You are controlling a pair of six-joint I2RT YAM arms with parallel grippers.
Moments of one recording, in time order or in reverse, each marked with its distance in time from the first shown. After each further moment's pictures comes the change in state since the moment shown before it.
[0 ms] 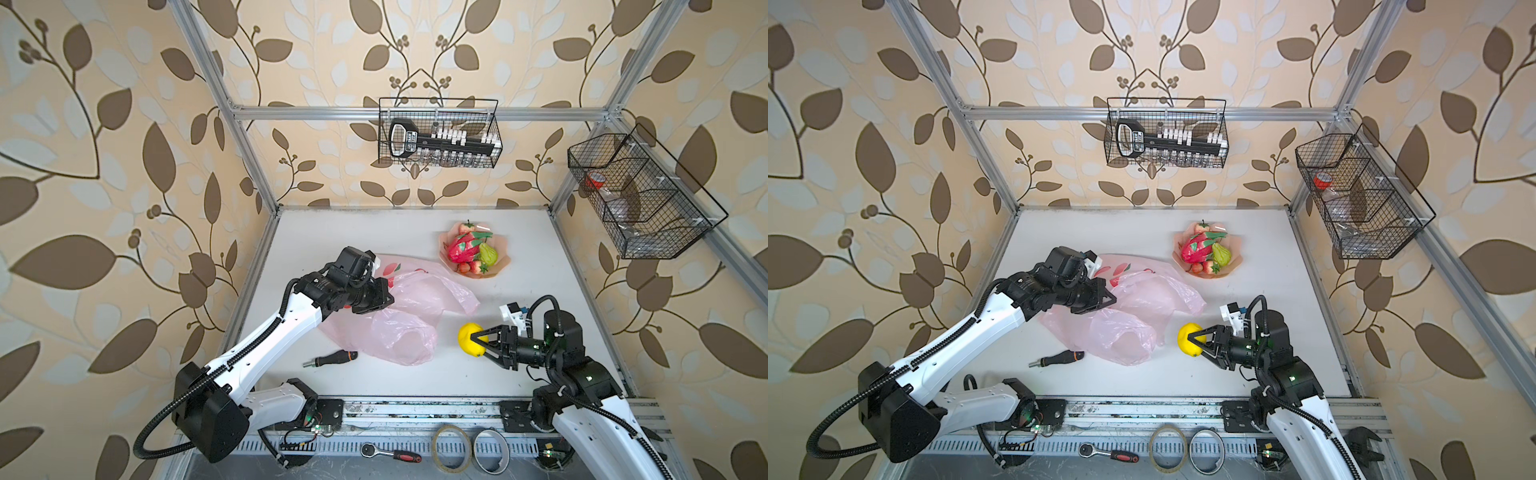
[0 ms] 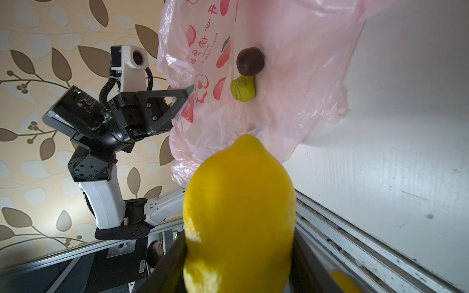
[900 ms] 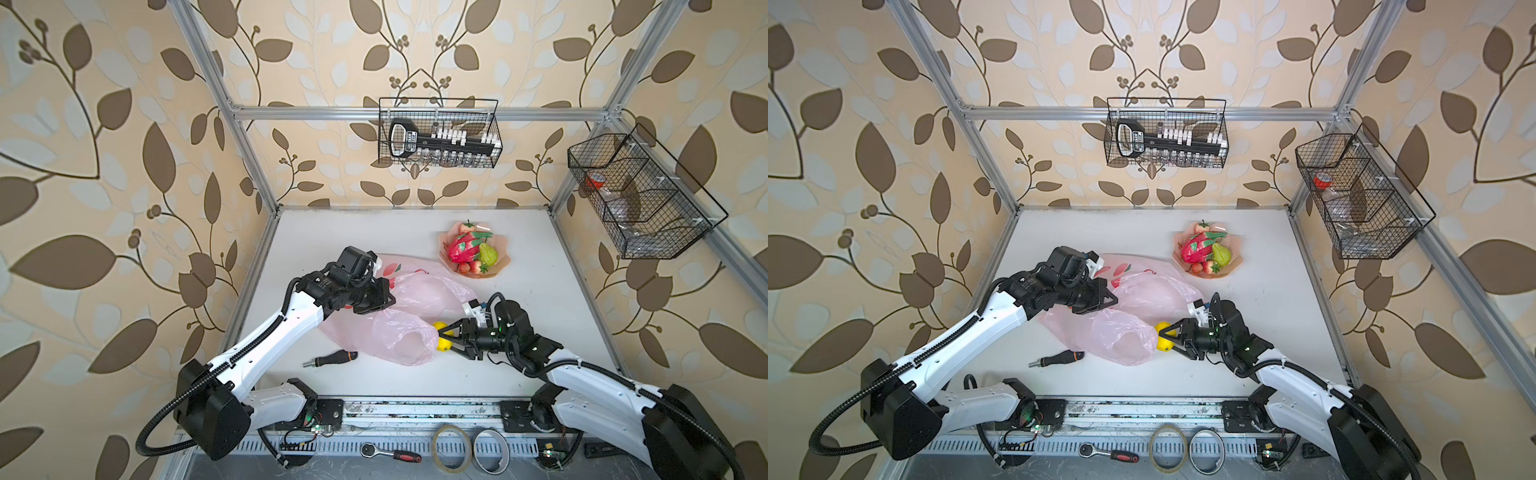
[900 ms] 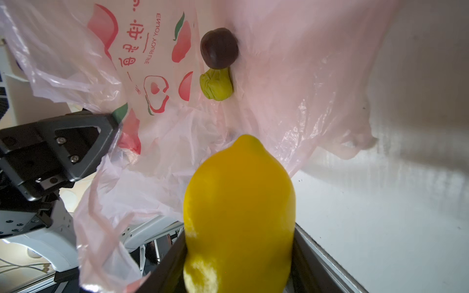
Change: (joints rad) left arm 0.000 0.014 0.000 0.006 0.021 0.000; right arm 0.314 0.643 -0.080 0.737 0.187 0.180
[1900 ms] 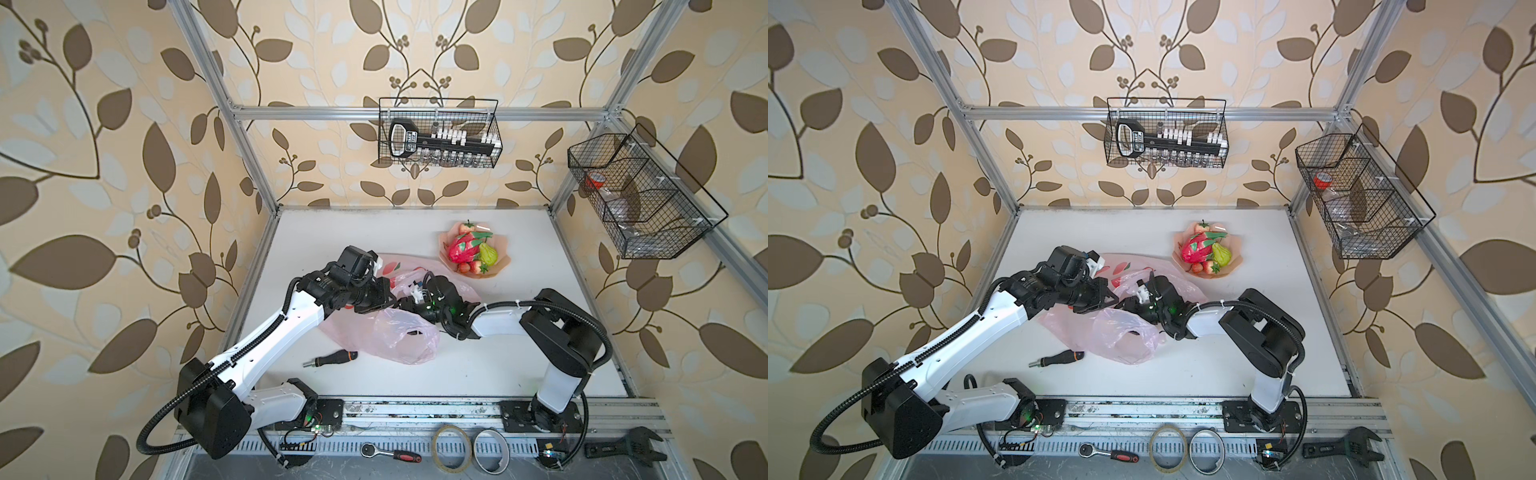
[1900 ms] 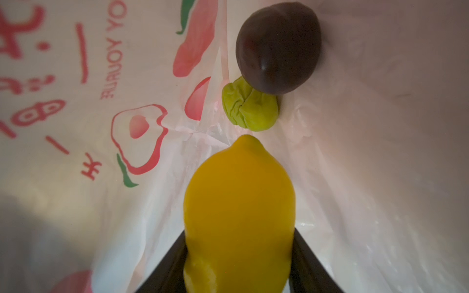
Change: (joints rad) left arm 0.000 0.006 0.002 0.010 0.008 -0.007; right arm 0.223 0.787 0.514 0.354 0.027 0.069
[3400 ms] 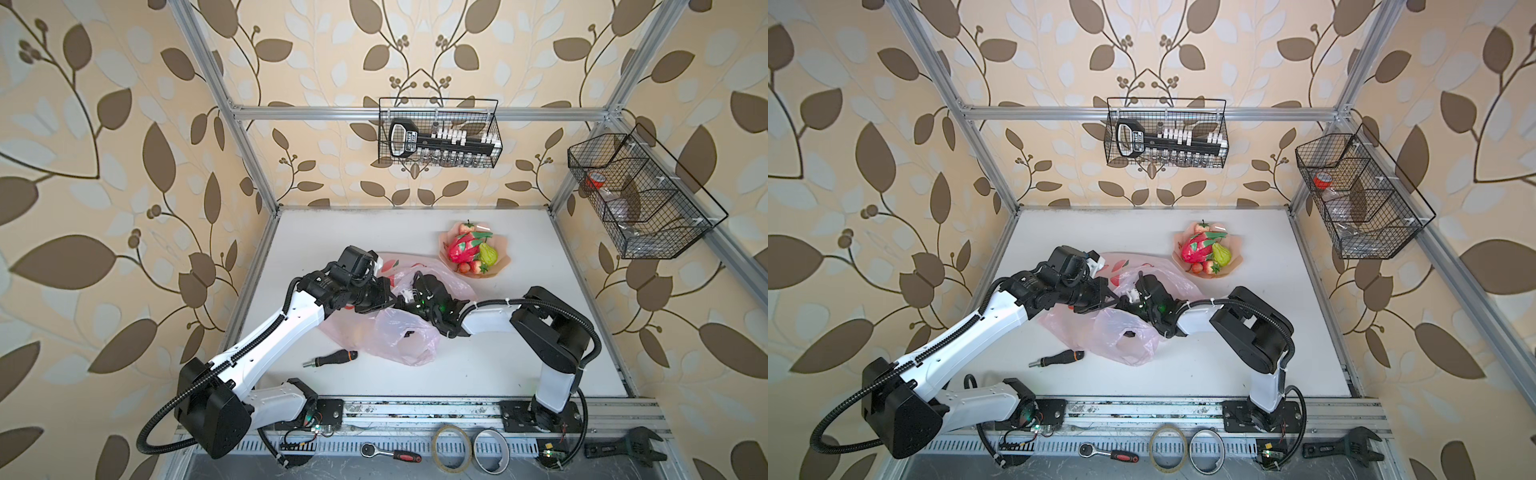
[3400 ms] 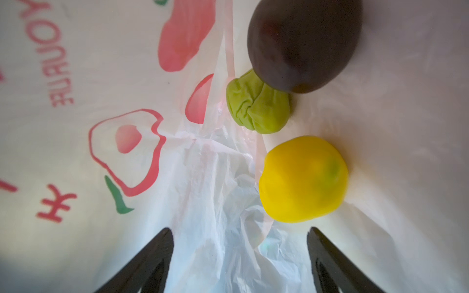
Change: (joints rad) left arm 0.000 0.001 0.000 0.005 -0.002 -0.006; right arm 0.037 0.029 0.067 -0.044 0.019 0.019
